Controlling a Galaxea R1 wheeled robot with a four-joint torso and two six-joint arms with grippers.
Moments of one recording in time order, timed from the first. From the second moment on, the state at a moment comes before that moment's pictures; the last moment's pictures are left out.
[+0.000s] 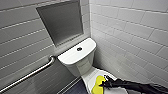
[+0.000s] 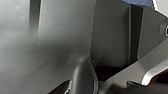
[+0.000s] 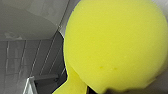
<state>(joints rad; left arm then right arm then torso) 1.37 2.87 -2.23 0.82 0.16 -0.73 -0.56 2.77 -2.16 0.47 -0.34 0.03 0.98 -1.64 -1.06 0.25</state>
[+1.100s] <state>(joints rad) 1.37 2.87 -2.23 0.81 0.16 -0.73 -0.67 2.51 -1.86 0.48 -0.10 0.03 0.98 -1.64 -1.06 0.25</state>
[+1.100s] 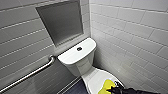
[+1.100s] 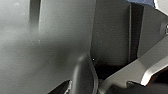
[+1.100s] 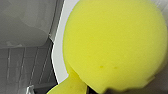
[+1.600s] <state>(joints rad) 1.37 2.87 -2.23 0.81 0.13 -0.73 -0.83 2.33 -1.71 0.48 0.12 0.03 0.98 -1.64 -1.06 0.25</state>
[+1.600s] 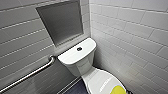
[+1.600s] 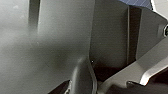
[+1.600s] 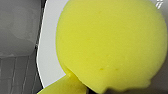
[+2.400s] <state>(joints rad) 1.37 2.87 -2.23 0.82 0.13 -0.73 -1.31 2.10 -1.37 0.46 0.54 0.02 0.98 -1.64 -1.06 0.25</state>
